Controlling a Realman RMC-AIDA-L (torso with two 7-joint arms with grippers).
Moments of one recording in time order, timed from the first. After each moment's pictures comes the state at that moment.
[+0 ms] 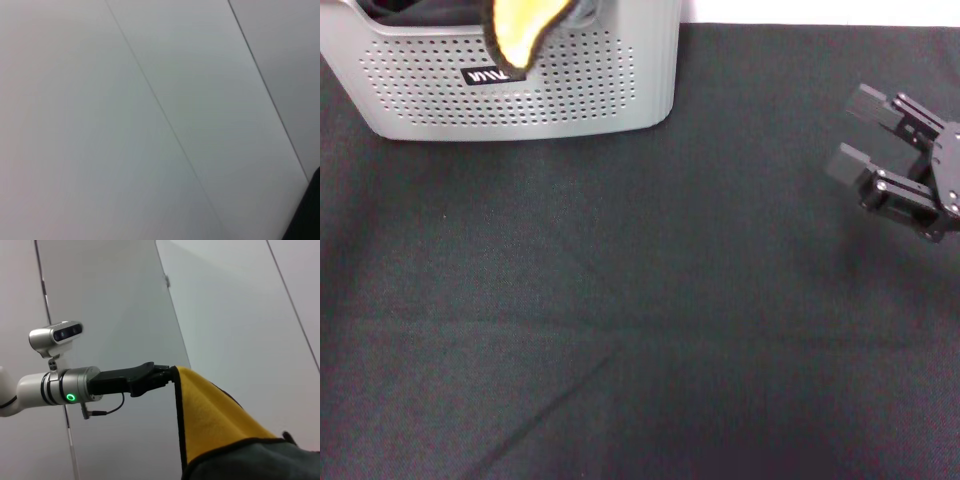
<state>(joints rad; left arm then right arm) -0.35 -2.09 0.92 1.95 1.92 1.36 -1.92 0.52 1.93 -1.84 -0.17 -0.39 -1.76 0.88</state>
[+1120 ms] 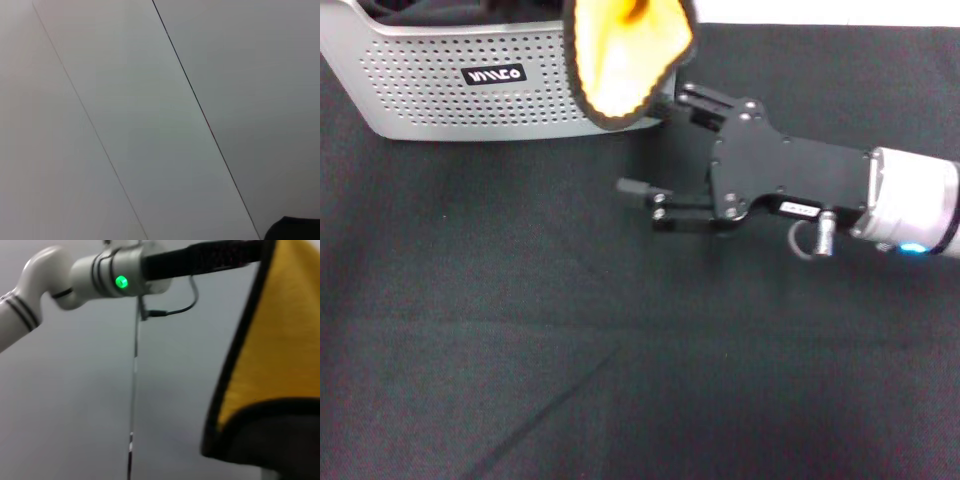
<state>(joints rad) -0.34 -2.09 0.93 2.02 1.74 1.43 -1.97 0.69 2.01 -1.84 -0.40 -0.63 -1.43 0.74</state>
